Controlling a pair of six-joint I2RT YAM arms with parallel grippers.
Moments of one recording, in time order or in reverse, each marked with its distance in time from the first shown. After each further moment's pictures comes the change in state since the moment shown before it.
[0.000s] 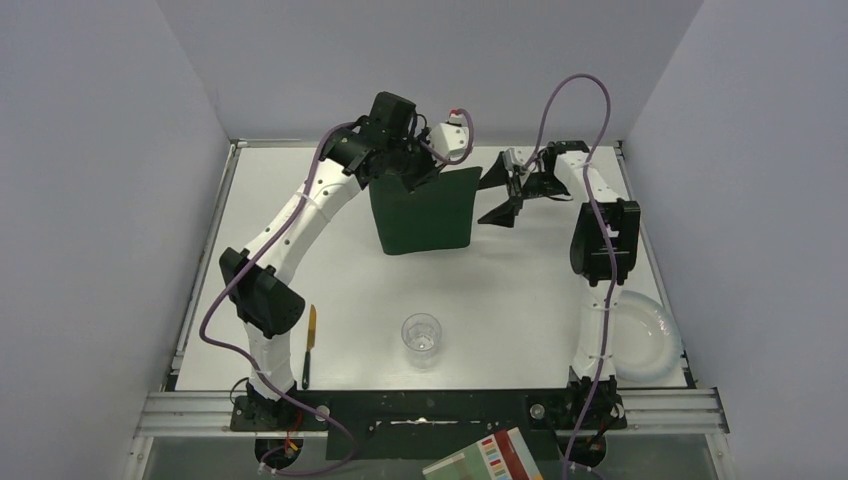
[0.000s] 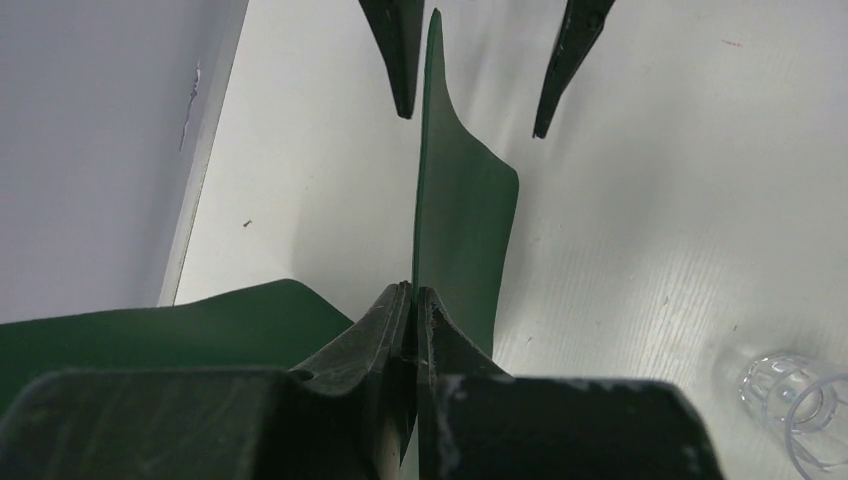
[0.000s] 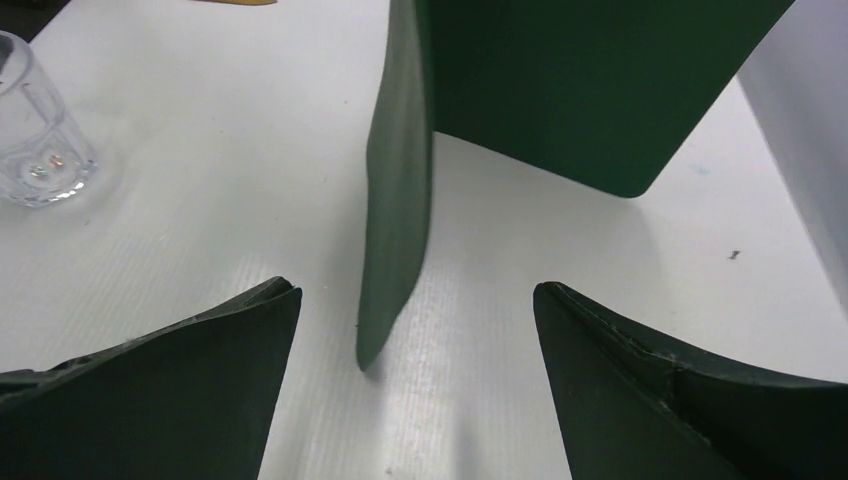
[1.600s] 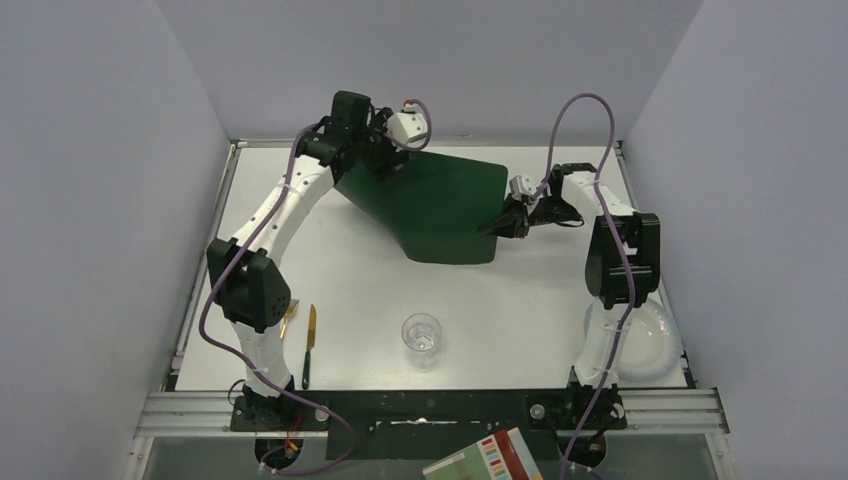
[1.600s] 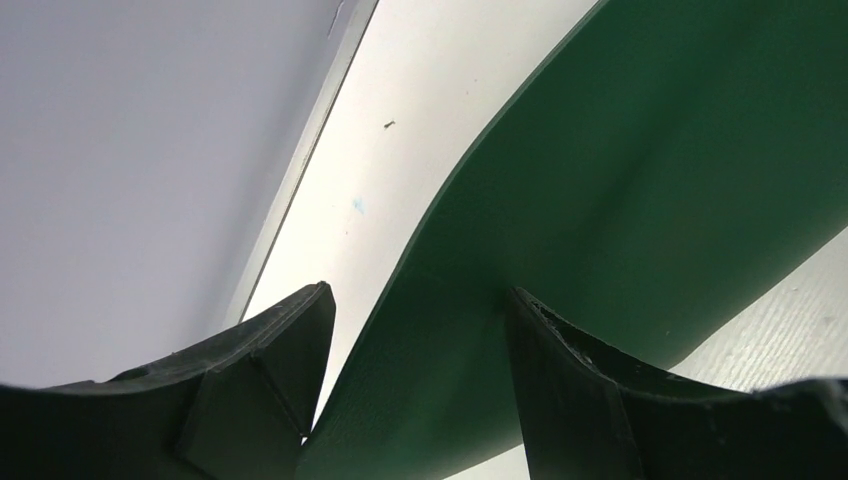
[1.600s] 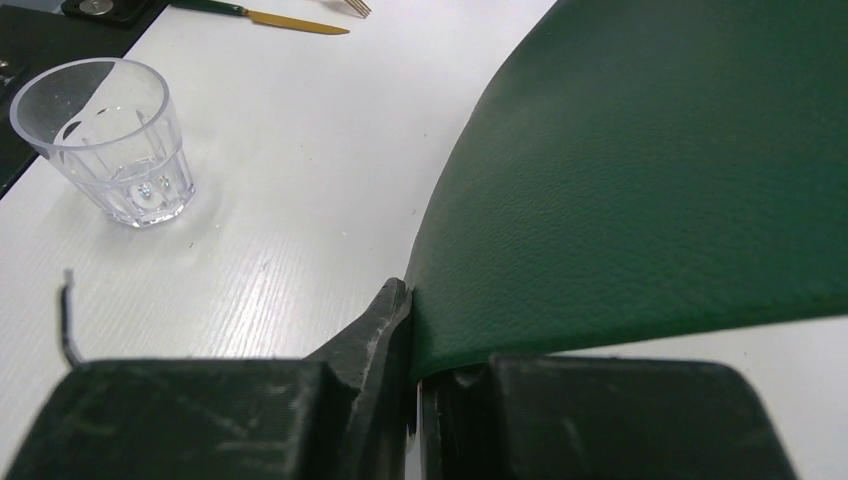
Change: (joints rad) left arm 0.202 -0.019 -0.215 0.271 -0.080 0.086; right arm 0.007 -0.277 -0.452 0.002 -0.025 -0.180
